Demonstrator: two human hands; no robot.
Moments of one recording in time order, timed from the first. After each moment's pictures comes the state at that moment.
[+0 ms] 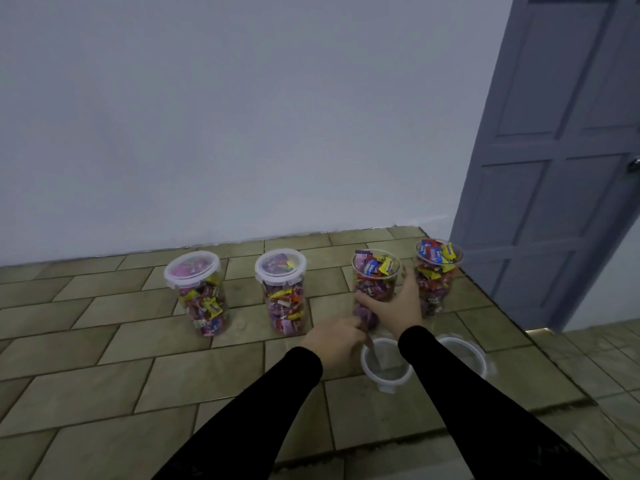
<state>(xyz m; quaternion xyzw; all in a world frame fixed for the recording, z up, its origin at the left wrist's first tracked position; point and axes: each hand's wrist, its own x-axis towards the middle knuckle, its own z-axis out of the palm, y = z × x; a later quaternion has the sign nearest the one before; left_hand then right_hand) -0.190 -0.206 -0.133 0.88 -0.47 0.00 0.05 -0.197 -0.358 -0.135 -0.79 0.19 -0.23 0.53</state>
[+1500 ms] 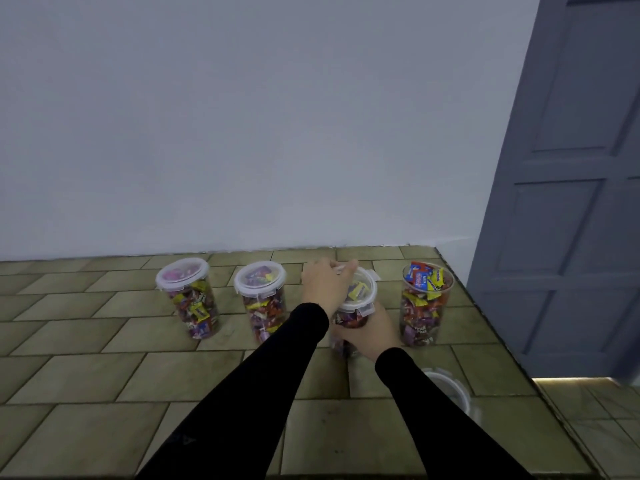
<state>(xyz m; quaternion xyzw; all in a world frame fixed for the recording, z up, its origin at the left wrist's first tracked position) -0.147 -0.292 -0.068 0.88 -0.01 0.06 0.48 -0.183 -0.393 -0.150 -0.80 0.05 -0.09 0.59</state>
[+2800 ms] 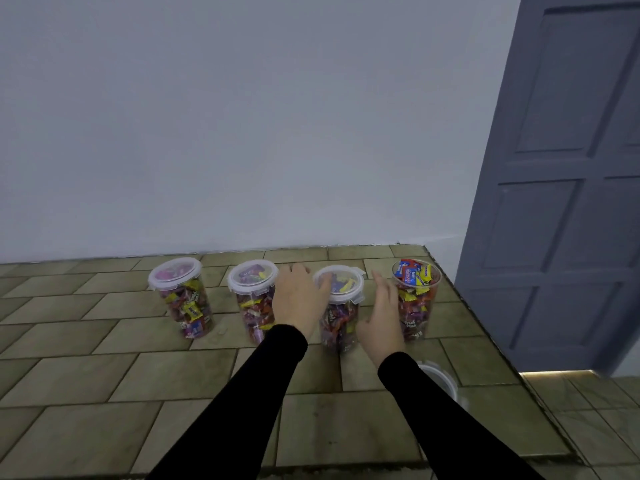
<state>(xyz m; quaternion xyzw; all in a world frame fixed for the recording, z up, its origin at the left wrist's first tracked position) -0.183 -0.269 -0.065 0.94 0.01 0.16 0.32 -0.217 -0.400 -0.118 -0.84 0.03 -0.22 0.49</state>
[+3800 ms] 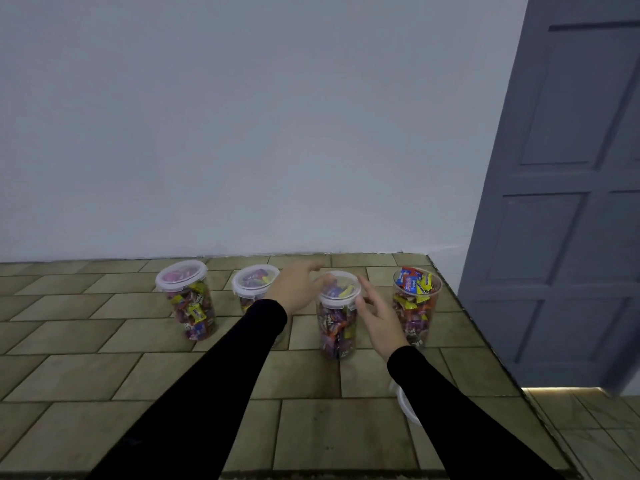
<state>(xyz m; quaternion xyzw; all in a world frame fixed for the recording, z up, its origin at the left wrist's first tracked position) -0.161 -0.247 -0.043 0.94 -0.12 0.03 0.31 -0.199 -0.413 -0.123 -0.79 -0.06 -0.13 0.59</state>
